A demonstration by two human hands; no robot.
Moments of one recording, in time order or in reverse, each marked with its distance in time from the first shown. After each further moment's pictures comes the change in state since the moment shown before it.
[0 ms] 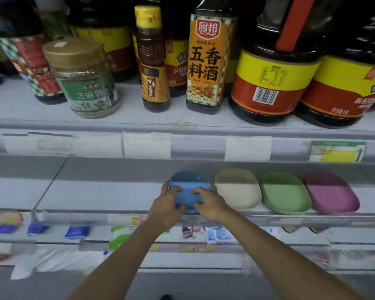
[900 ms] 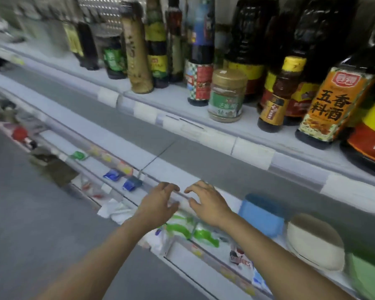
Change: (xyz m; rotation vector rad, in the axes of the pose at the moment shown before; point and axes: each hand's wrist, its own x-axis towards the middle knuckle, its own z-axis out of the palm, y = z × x) left_hand -0.145 -0.096 -0.119 0.097 0.384 -0.220; right_hand -0.022 -0.165 0.052 -0.190 0.001 -0.835
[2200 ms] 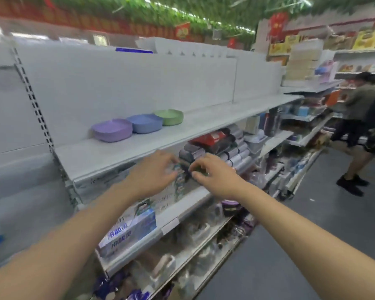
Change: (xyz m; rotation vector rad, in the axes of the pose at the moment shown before) left_hand -0.504 -0.561 -0.641 0.500 0.846 -1.547; right_hand 0.321 -1.105 0.361 0.326 -0.660 -1.788
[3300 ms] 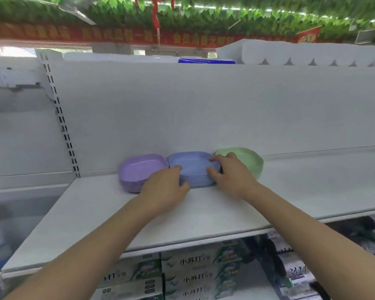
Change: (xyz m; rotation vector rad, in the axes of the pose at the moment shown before) left_hand 0.227 -0.145 0.013 0.242 0.202 -0.693; right_hand 0.406 0.096 0.080 0.154 -0.118 -0.217
